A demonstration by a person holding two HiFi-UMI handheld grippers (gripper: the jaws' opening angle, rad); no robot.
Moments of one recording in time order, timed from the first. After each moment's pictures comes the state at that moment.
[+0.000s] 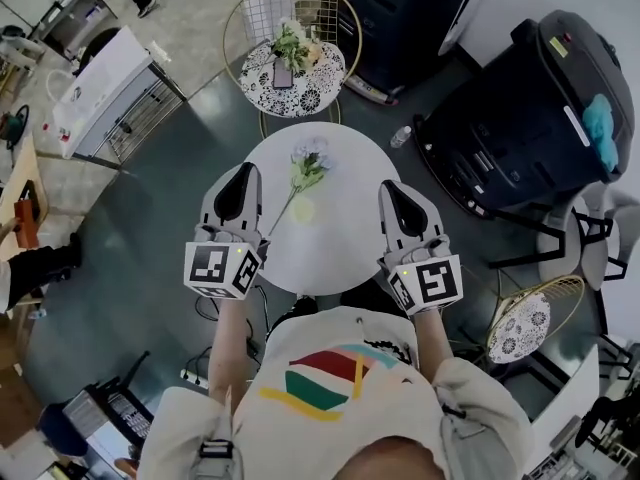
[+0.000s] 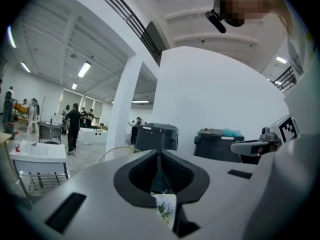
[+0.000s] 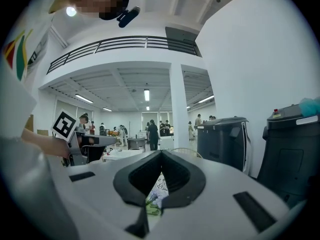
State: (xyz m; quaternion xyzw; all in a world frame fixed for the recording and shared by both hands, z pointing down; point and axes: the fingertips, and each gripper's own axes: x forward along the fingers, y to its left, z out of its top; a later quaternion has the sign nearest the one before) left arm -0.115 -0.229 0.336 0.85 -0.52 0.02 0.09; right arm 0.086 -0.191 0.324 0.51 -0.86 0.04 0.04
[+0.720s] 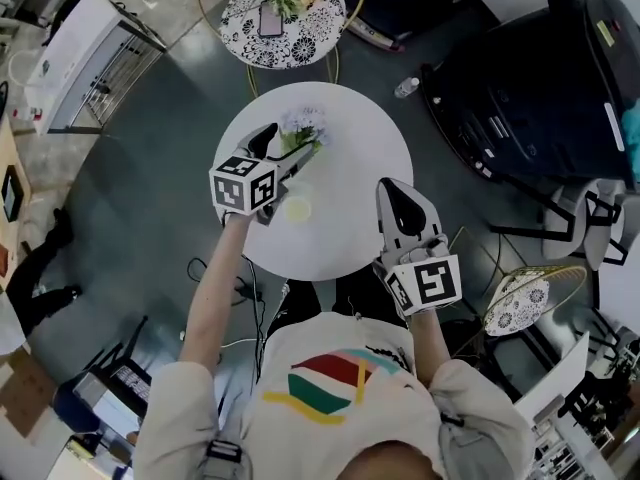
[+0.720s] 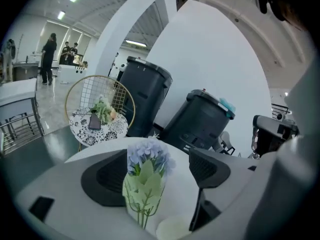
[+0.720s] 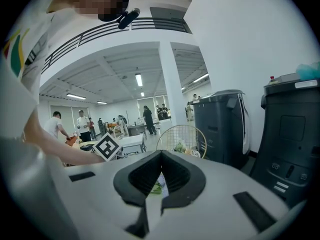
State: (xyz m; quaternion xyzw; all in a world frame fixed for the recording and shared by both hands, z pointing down) left arm -0.036 -0.304 0.574 0.86 -0.35 0.17 0.34; right arm 0.092 -0.217 0.423 0.51 -0.84 0.15 0.09
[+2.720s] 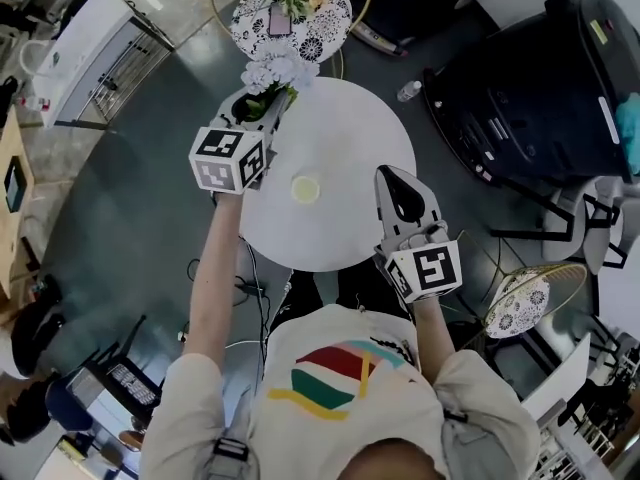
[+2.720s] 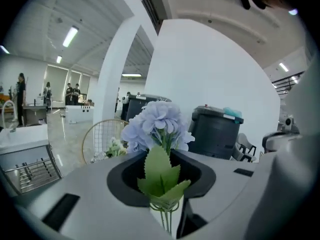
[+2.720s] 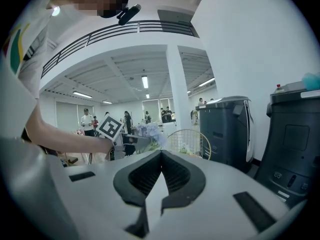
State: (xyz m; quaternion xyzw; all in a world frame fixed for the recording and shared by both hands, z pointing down) left arm -0.082 -0.348 0.466 0.87 -0.44 0.12 0.17; right arm 0.073 -0.201 0.407 0.49 -0.86 0.11 0.09
